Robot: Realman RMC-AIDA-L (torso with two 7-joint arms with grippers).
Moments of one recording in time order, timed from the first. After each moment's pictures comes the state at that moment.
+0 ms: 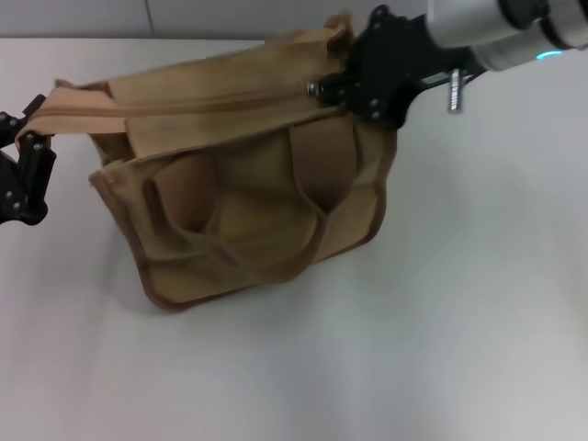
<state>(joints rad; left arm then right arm) -0.28 -2.06 0.34 0.31 1.58 1.87 -0.63 0.73 2.08 -1.34 -1.39 -2.30 -1.38 1.82</state>
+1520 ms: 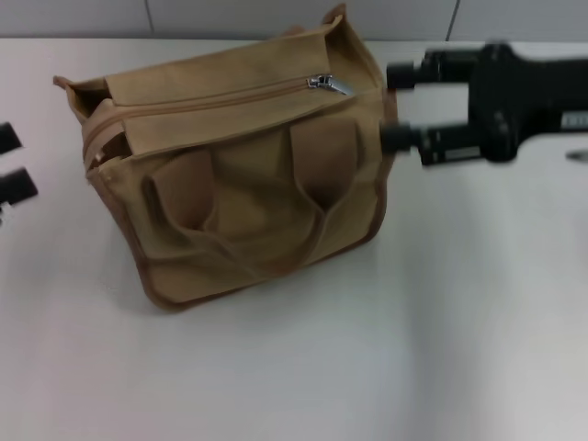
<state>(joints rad) -0.27 -1.87 0.48 0.61 1.73 2.00 -1.38 0.56 2.06 -0.90 -1.06 -1.75 -1.76 1.67</state>
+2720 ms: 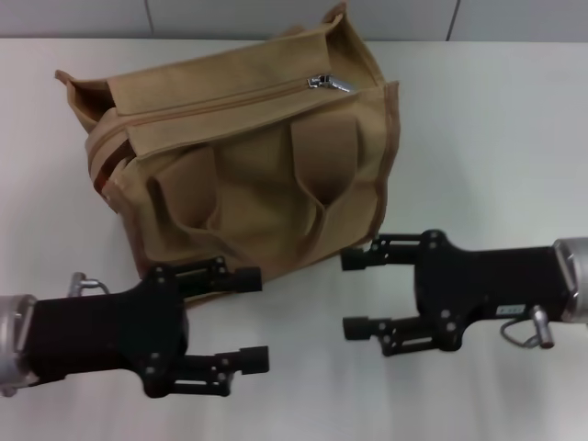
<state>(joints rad) -0.34 -2.05 0.89 0.51 1.76 1.93 -1.10 0.55 2.08 -0.93 -0.46 -1.85 -1.75 1.10</state>
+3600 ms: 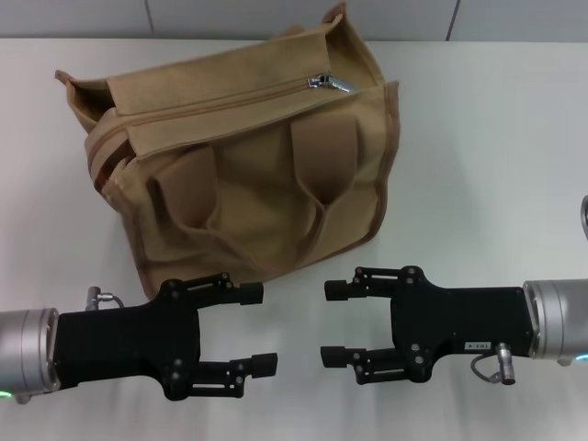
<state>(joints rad) -0.35 -2.05 0.90 0.43 1.82 1.78 -1.01 0.56 2.09 -0.94 -0.26 -1.85 -1.62 0.93</state>
